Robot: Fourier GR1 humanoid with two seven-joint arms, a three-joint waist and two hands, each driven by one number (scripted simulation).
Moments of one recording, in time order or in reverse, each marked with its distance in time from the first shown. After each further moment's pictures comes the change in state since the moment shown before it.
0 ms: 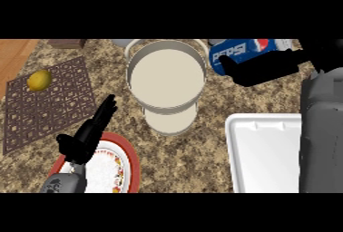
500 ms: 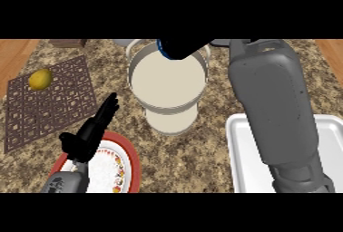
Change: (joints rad) left arm -0.012 -0.010 -0.006 -0.006 -0.012 0.005 0.009; right arm -0.250 0.089 0.078 0.391 0.036 -0.158 0.003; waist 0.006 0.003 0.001
